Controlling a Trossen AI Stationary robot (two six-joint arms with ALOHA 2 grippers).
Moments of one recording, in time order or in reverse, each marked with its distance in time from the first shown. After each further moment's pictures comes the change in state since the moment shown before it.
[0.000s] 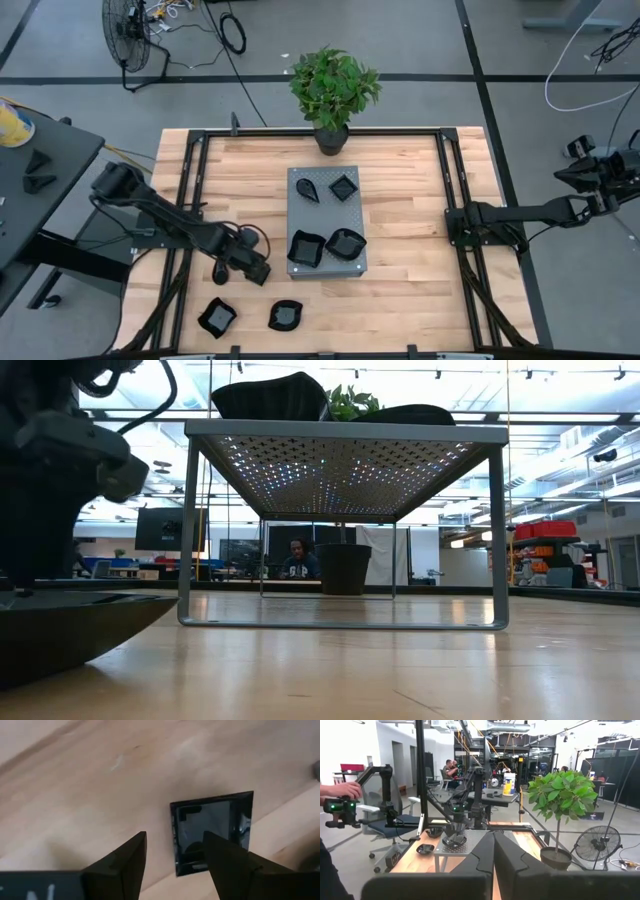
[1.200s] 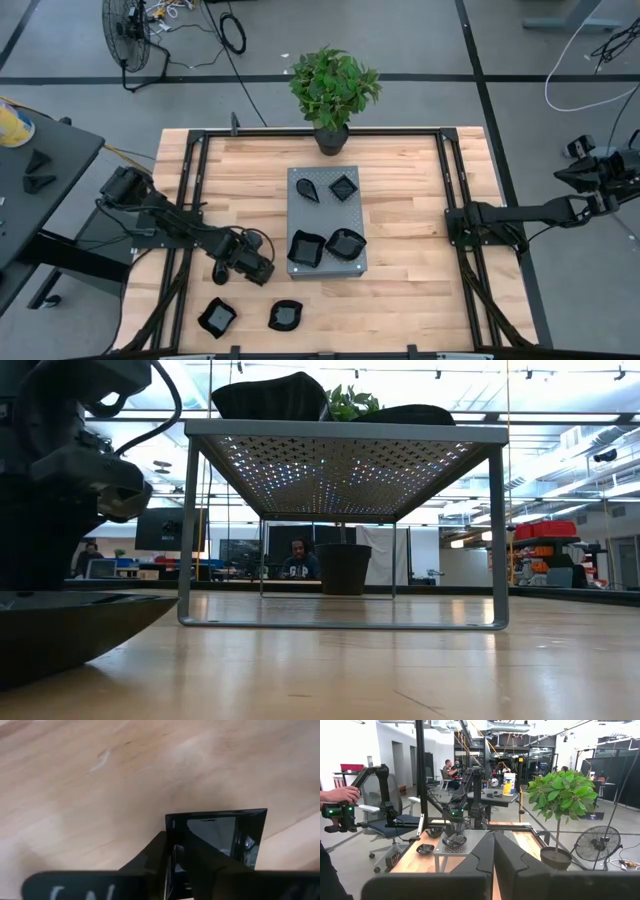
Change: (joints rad) left arm 0.001 0.107 0.000 0.090 -0.001 -0.071; right arm 0.000 0.000 0.000 0.000 0.000 0.000
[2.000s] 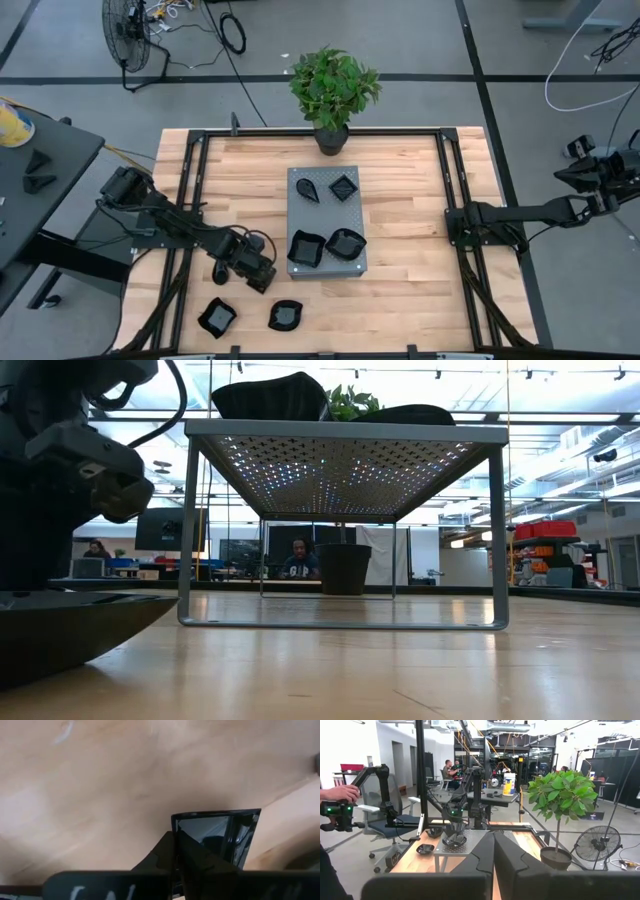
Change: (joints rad) left arm 0.000 0.000 0.018 0.027 0.083 0.002; right arm 0.000 0.000 0.000 0.000 0.000 0.000
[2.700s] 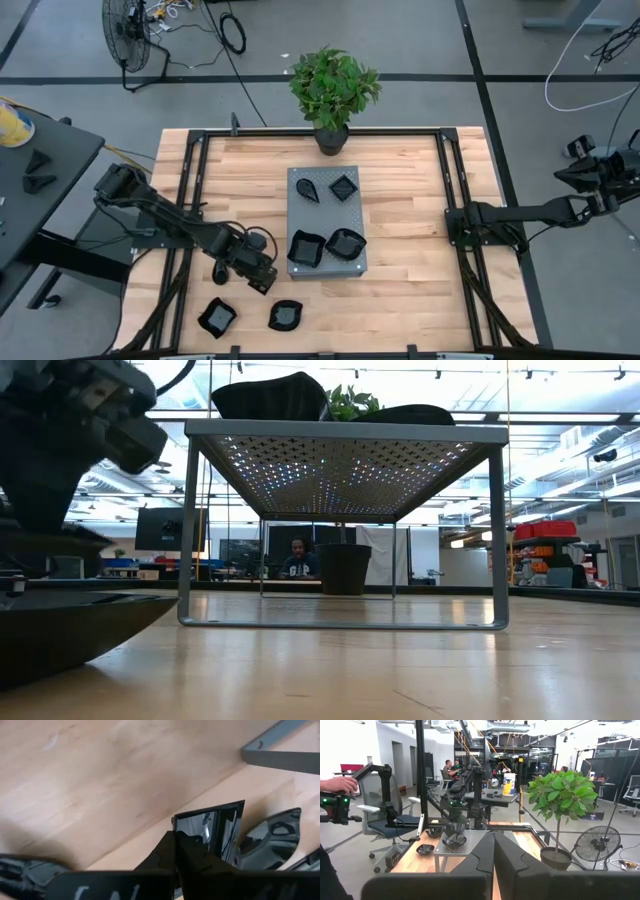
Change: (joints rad) left arm 0.003 -0.069 0.132 -0.149 -0.008 0.048; right arm 0.000 0.000 0.000 0.000 0.000 0.000
